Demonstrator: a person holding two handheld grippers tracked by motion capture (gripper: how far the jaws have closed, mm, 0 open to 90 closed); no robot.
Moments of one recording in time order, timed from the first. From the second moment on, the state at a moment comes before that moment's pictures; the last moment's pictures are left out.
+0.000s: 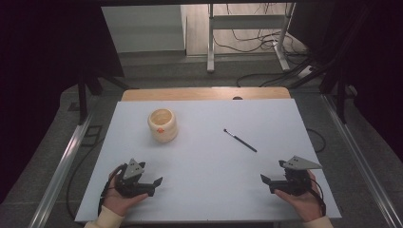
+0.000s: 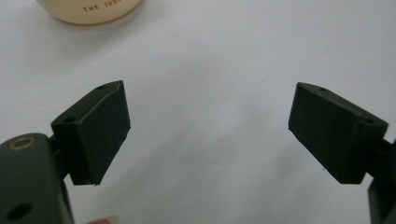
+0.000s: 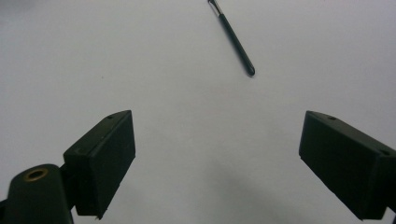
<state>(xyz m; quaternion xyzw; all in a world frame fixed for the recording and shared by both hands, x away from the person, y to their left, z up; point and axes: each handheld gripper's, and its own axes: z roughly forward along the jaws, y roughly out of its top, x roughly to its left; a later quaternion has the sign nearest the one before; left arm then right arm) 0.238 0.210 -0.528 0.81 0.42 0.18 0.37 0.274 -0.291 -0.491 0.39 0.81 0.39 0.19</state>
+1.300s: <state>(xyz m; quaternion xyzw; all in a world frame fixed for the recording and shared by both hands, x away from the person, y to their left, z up) 0.237 0.208 -0.530 0.81 0.42 0.18 0.36 0.279 -0.284 -0.488 0.38 0.82 0.39 0.18</state>
